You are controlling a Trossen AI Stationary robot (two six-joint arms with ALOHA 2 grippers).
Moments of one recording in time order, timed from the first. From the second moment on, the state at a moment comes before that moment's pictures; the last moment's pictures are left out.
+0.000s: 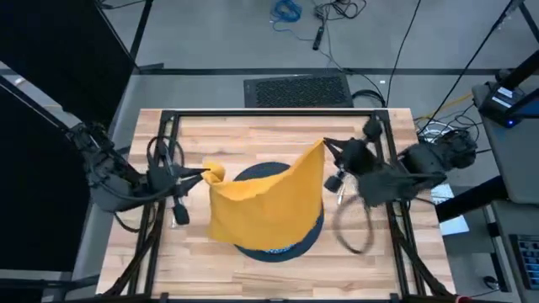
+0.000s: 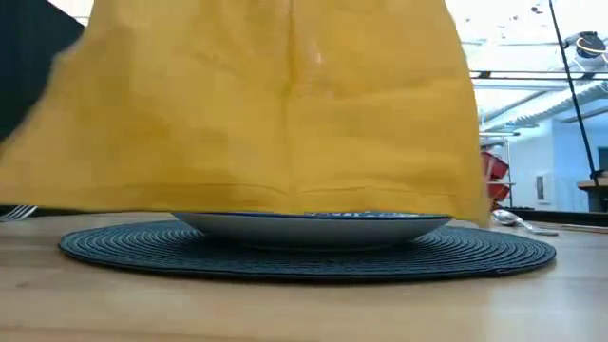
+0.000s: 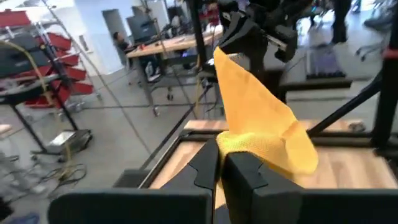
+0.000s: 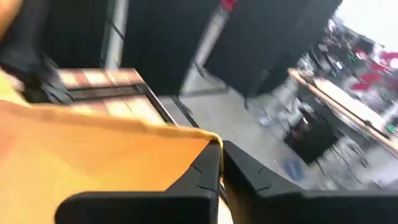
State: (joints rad) left arm -0.73 1.09 1.38 -0.55 -1.11 -0.03; right arm 0.42 1.48 1.89 -1.25 1.13 0.40
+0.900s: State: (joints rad) left arm -0.29 1.09 1.15 -0.90 -1.10 -0.34; right arm -0.17 1.53 1.53 -0.88 0.75 0.15
